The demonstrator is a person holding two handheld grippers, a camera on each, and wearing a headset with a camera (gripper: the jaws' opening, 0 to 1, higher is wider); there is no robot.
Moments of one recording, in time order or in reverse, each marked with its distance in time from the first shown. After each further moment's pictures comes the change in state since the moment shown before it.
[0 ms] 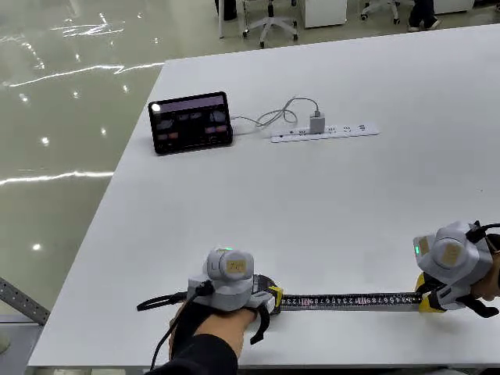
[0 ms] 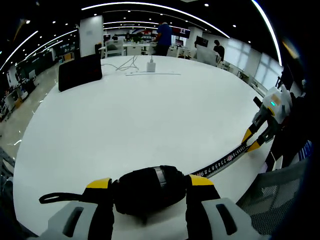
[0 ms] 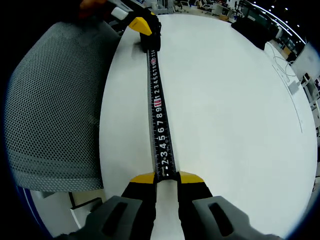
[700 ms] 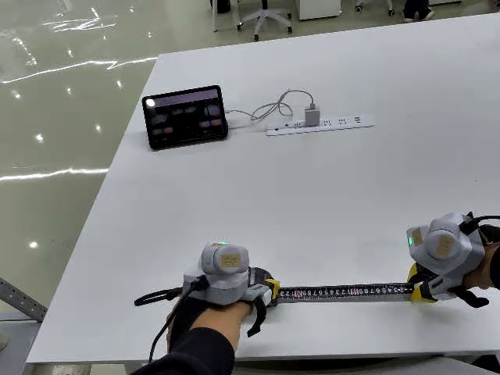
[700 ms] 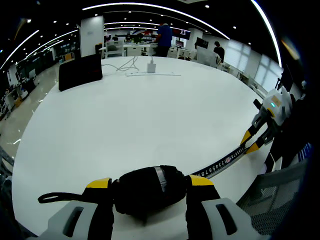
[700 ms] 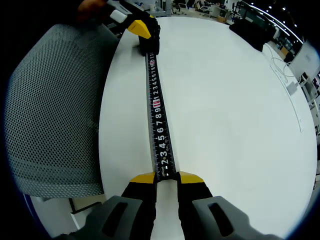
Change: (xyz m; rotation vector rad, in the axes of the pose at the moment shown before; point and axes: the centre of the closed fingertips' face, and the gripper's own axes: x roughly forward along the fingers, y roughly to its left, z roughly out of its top) left arm 0.000 0.000 0.000 -0.010 -0.008 -0.006; right arm 0.001 0.001 0.006 0.016 -0.029 -0.011
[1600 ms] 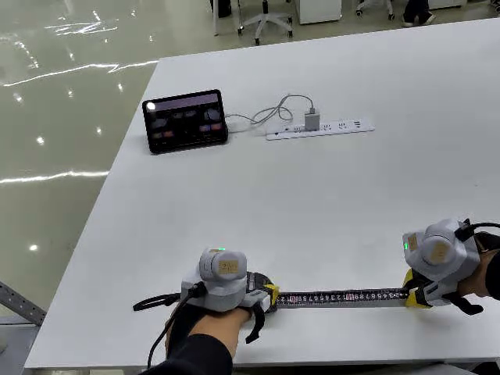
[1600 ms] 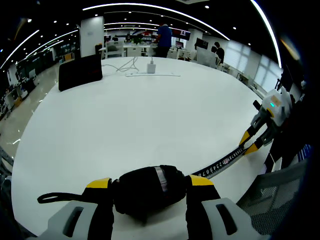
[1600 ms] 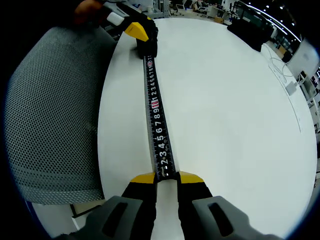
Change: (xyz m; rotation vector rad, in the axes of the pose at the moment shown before) left arm 0.001 0.000 0.000 -0.003 -0.005 -0.004; right arm 0.004 -0.004 0.006 0.012 -0.011 -0.009
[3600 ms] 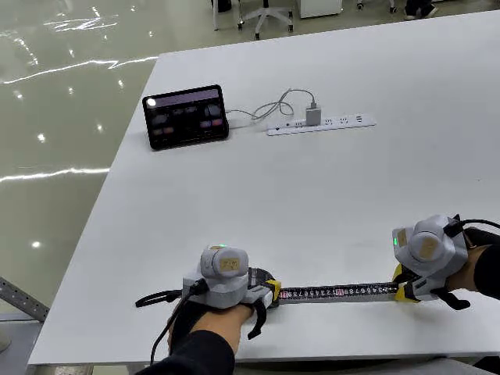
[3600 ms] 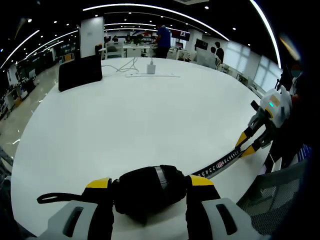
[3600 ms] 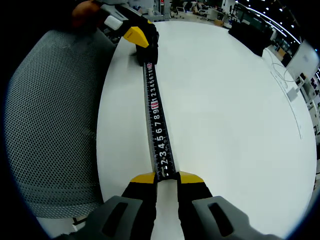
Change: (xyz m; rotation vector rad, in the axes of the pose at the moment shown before) left arm 0.000 0.000 0.000 -0.001 -0.008 -0.003; right arm 0.008 0.002 0.020 -0.005 -0.026 -0.009
